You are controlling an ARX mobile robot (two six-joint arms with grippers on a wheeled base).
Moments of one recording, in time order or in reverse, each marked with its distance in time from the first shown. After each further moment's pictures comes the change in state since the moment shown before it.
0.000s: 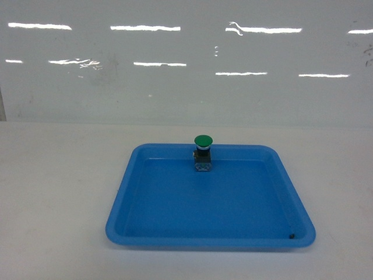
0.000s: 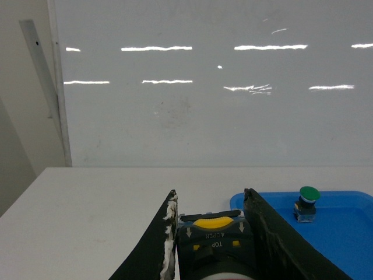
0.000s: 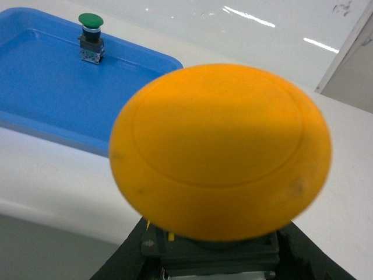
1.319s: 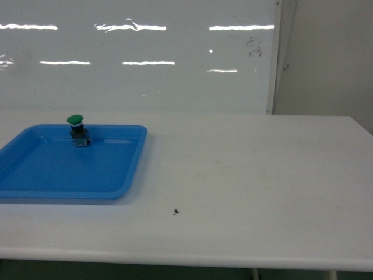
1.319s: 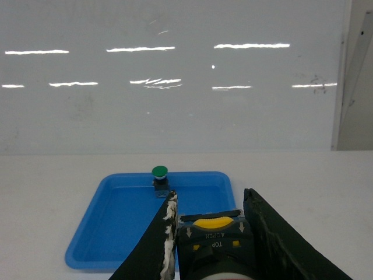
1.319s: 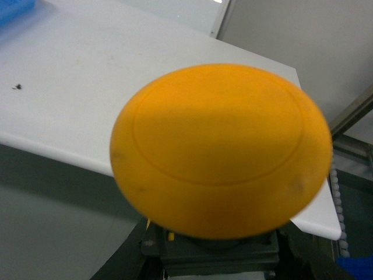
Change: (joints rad) left arm 0.000 0.000 0.000 0.001 0.000 0.000; right arm 0.000 0.000 0.000 -0.001 0.000 0.000
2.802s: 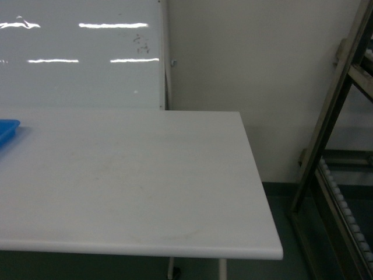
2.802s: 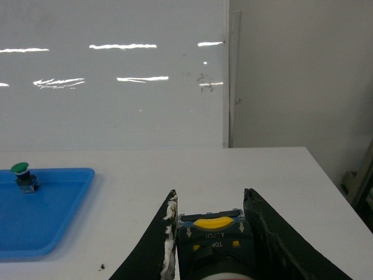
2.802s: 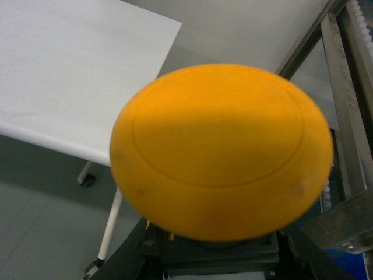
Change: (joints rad) left arm 0.000 0.001 0.000 -0.001 0.000 0.000; right arm 0.000 0.000 0.000 -0.001 0.001 0.000
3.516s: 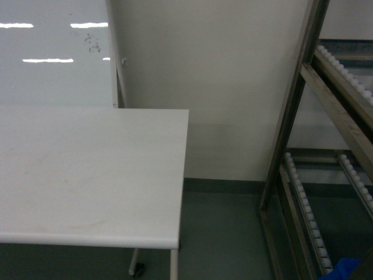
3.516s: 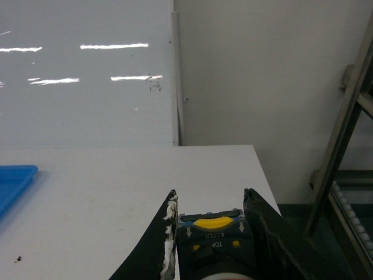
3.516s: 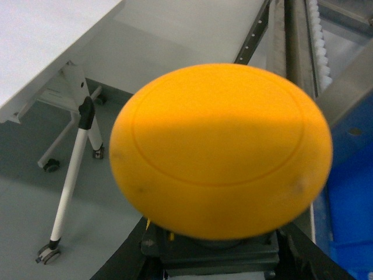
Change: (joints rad) left arm 0.000 0.000 0.000 0.000 0.000 0.000; right arm 0.000 0.001 0.000 -0.001 0.000 0.000
